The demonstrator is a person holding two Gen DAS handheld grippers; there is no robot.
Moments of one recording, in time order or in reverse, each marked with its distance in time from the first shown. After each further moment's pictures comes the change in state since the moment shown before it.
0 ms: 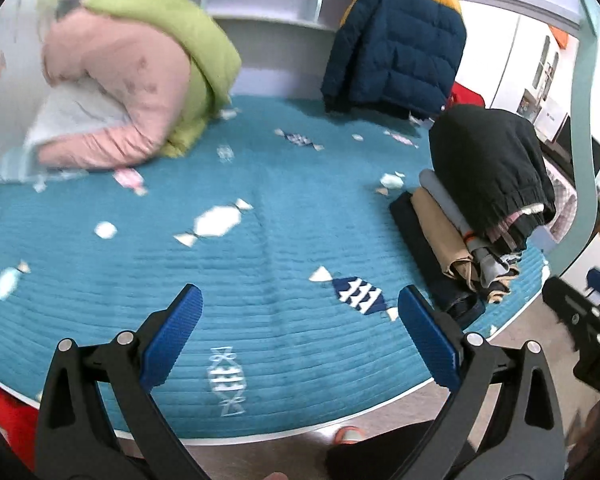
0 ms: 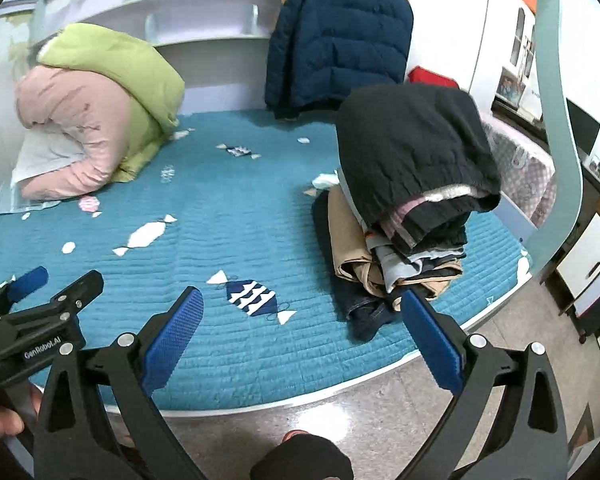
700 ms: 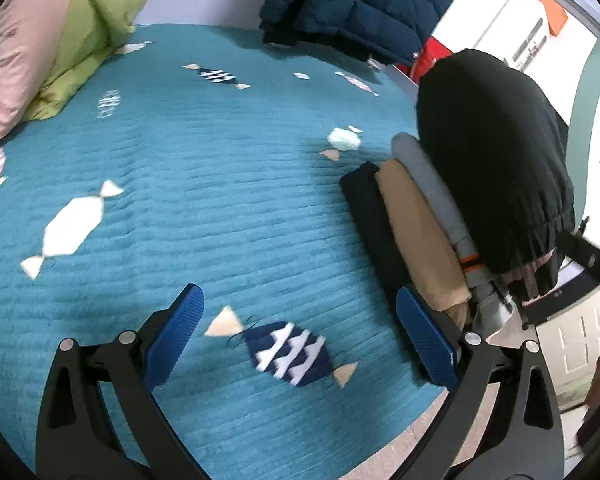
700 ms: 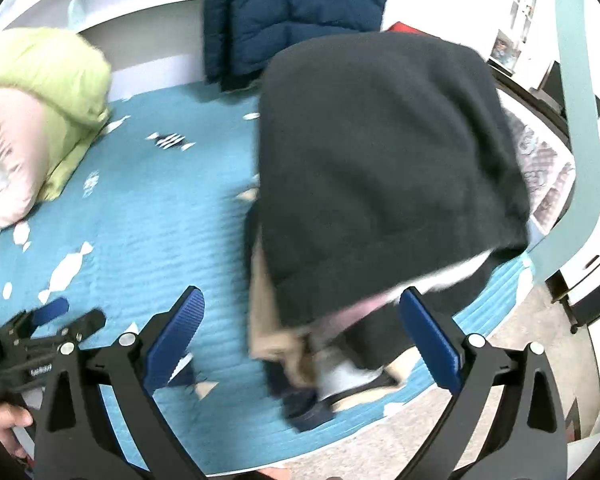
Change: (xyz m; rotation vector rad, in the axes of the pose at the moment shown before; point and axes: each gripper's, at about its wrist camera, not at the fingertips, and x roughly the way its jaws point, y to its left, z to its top) left arm 0.222 -0.049 0.061 -0.041 0.253 -0.258; right arm 0.171 -0.092 0.080 0.042 0.174 -0.048
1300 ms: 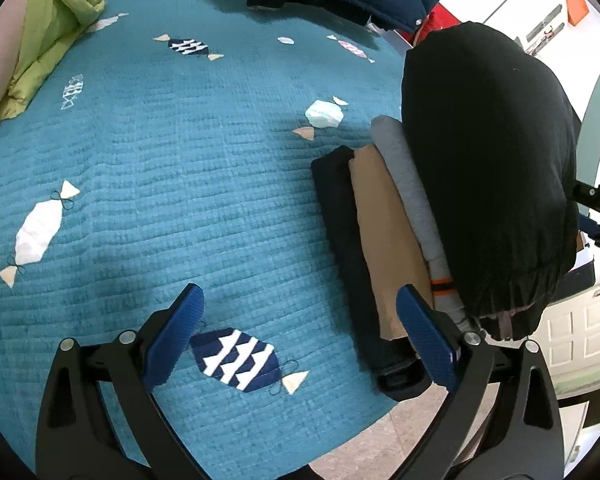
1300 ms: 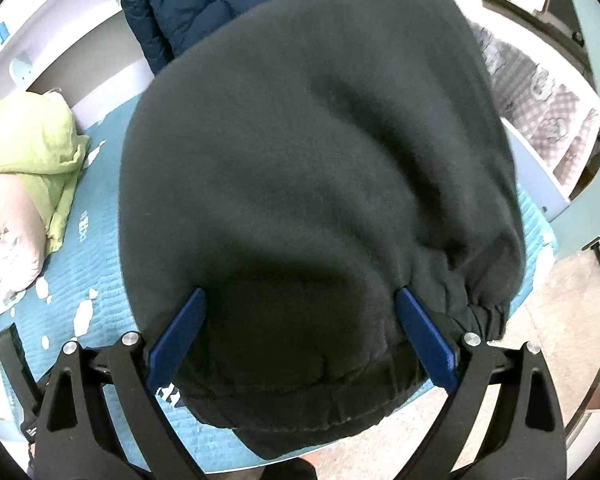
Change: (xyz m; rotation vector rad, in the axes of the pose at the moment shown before) left arm 0.045 -0.052 0.051 -0.022 0.180 -0.014; right arm 0.050 -0.132 0.108 0.197 0.205 0.111
